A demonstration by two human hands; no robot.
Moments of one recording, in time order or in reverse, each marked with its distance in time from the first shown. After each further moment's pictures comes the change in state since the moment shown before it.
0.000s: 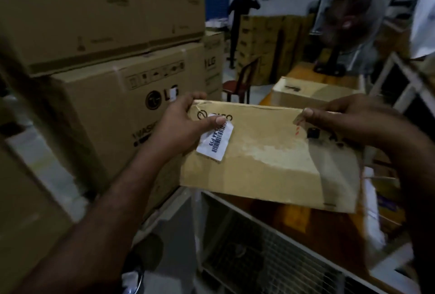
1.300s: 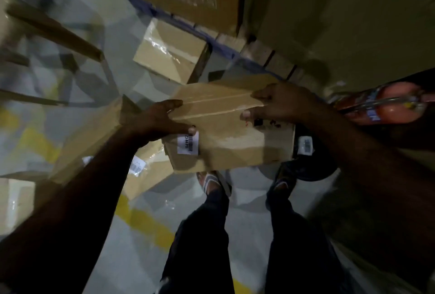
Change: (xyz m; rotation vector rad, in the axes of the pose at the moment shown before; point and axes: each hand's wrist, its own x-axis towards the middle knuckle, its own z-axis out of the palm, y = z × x) left_hand -0.528 -0.507 -0.317 -0.249 0.861 -1.655; right_hand -0.218 -0.481 0.877 -0.553 -1.584 -1.400
